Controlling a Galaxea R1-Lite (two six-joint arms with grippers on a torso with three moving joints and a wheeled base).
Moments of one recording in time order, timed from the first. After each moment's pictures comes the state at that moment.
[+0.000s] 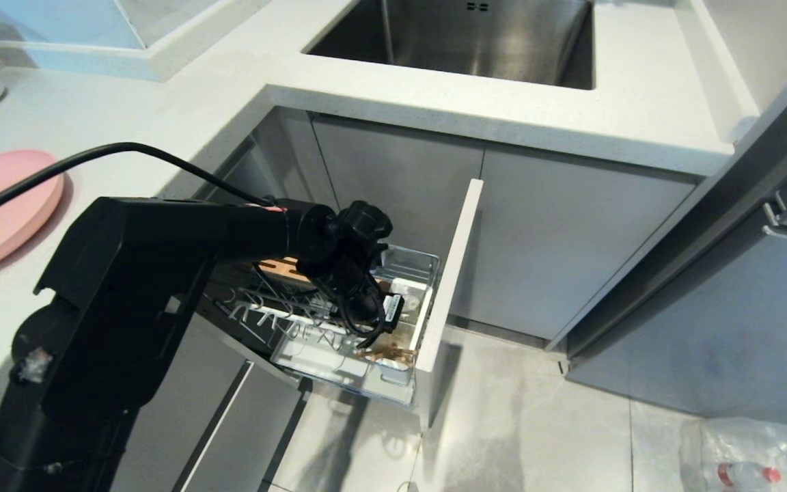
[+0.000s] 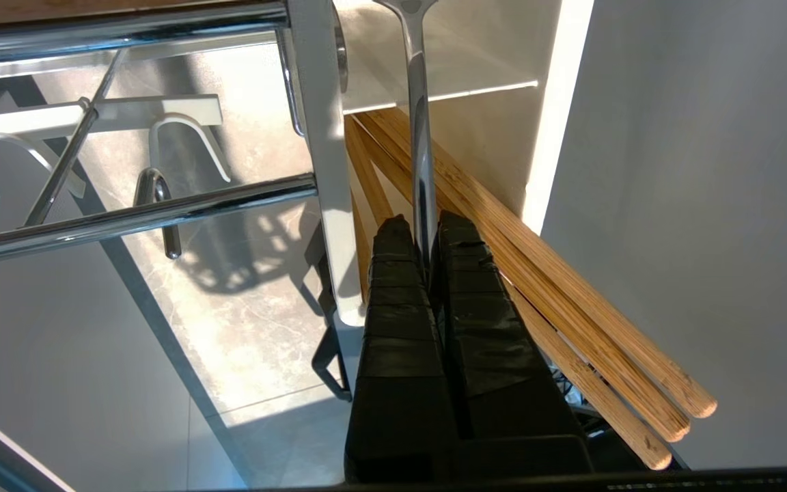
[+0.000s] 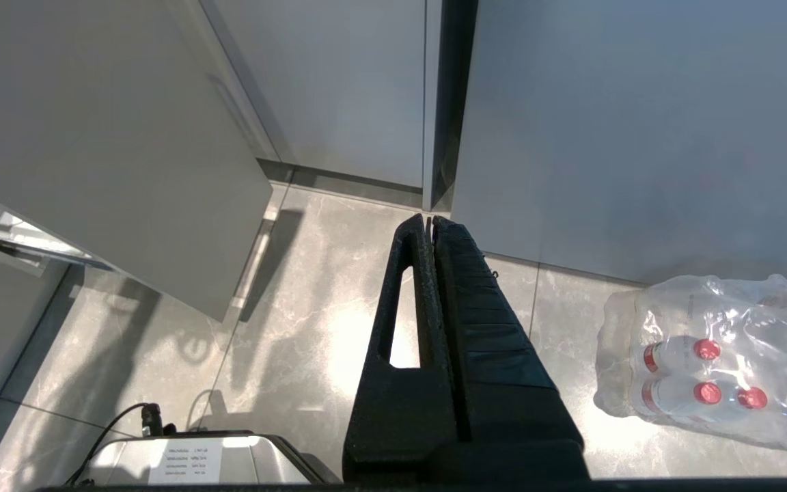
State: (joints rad) left arm -0.50 2.31 -1.98 0.73 -0.07 -0.09; right arm 0.00 0.00 0.00 0.00 -0.02 0.05
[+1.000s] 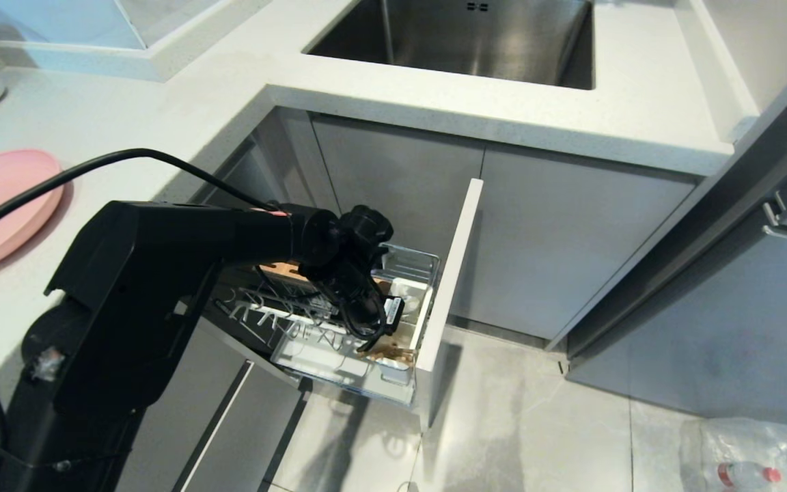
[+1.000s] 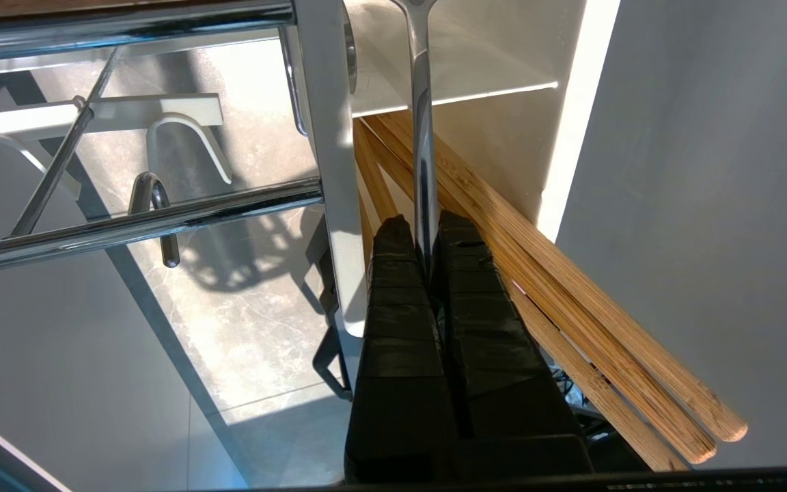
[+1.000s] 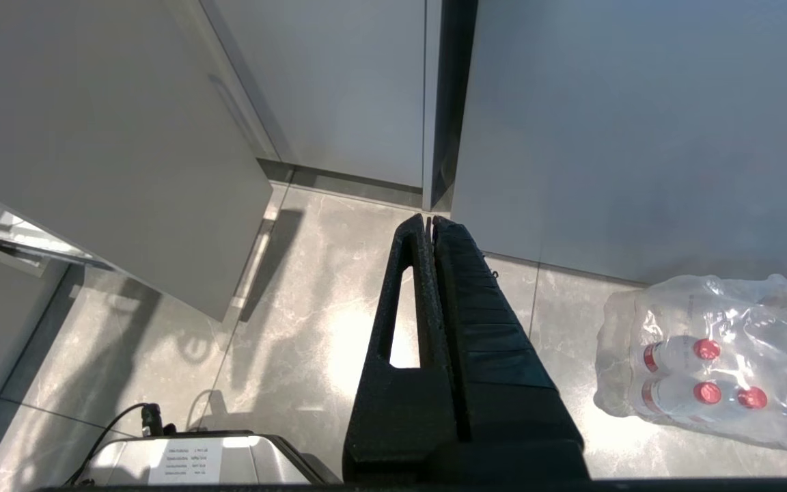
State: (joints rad) left arm -0.50 2.33 -1.98 0.72 -0.06 -0.09; right arm 0.00 0.00 0.00 0.00 -0.02 0.05
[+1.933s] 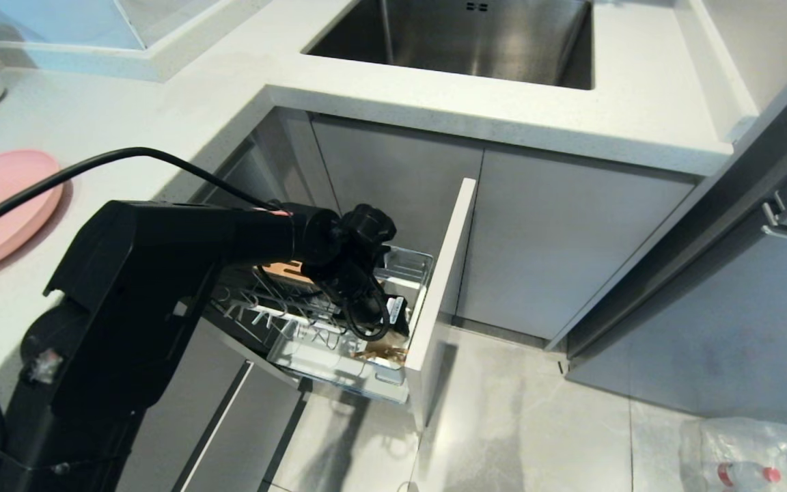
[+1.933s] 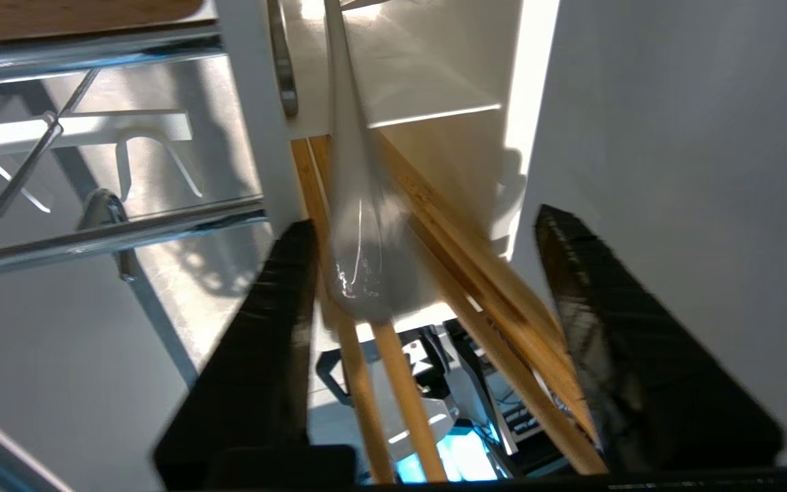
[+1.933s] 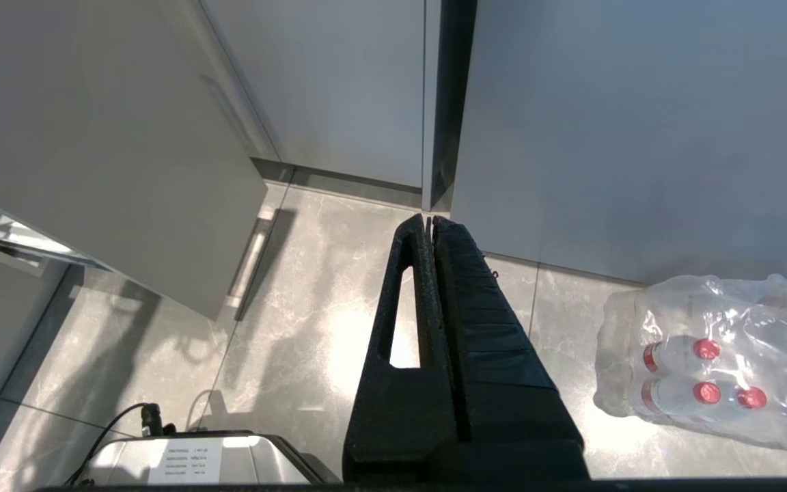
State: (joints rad) left arm -0.50 2.33 -1.98 0.72 -0.04 -0.09; right arm 0.00 0.00 0.00 0.00 -0.02 0.05
